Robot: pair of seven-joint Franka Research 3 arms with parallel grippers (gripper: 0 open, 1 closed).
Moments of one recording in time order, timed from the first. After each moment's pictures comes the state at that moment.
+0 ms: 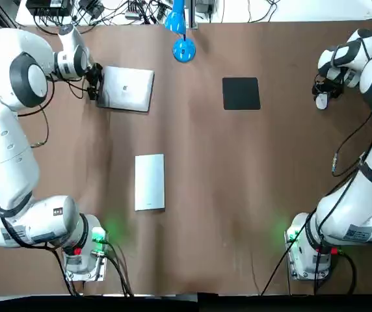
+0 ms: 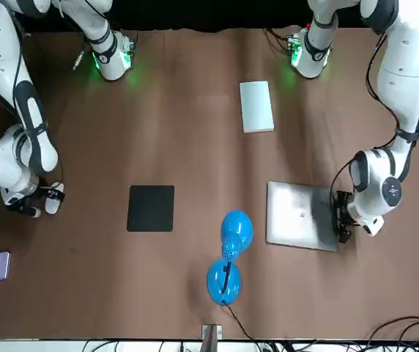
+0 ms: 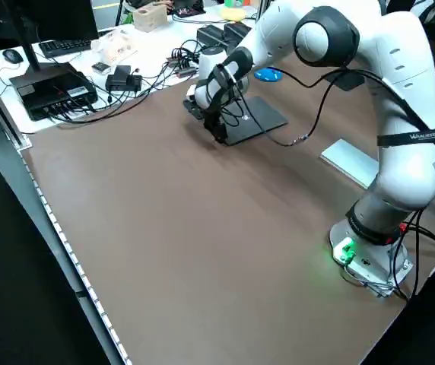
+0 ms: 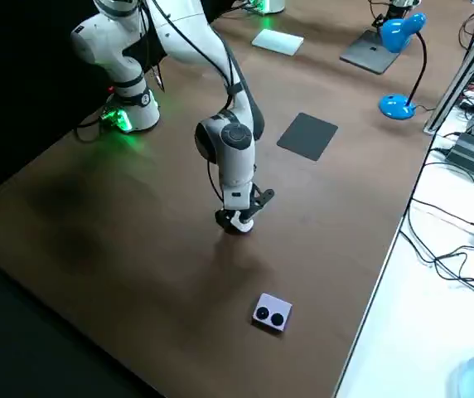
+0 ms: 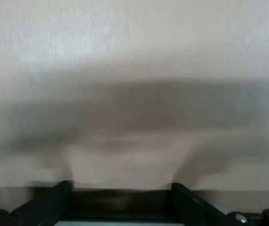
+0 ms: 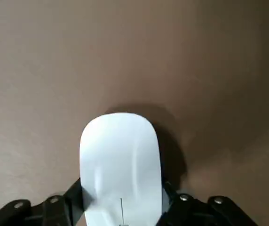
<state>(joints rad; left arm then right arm) 0.14 0.69 -0.10 -1.84 0.02 2.53 -1.40 -0.08 0.56 -0.25 -2.03 0.18 2.55 -0.24</state>
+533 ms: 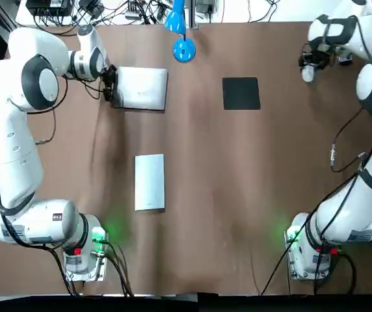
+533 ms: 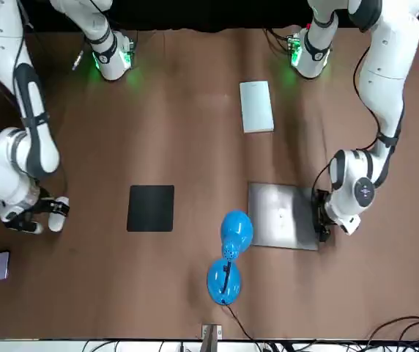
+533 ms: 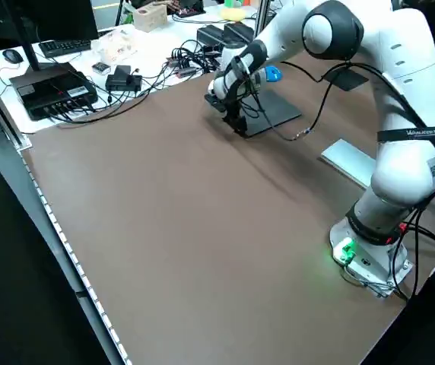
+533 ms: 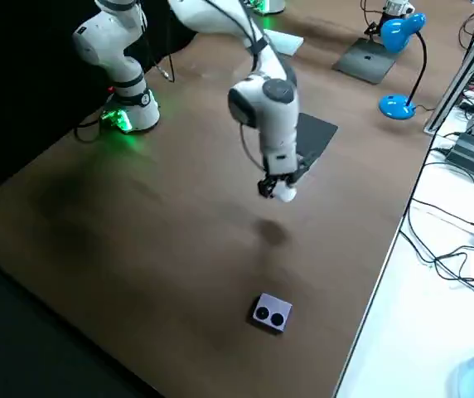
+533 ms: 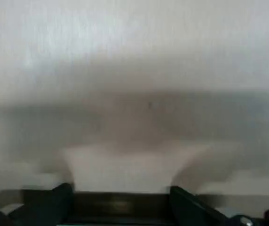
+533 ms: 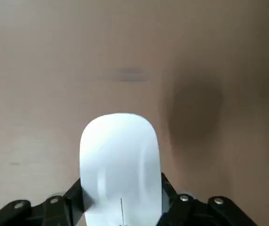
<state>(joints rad) 0.01 0.69 -0.10 -1.85 0.02 2.53 -1.57 0.03 0.48 -0.20 -1.90 0.20 2.41 -0.16</state>
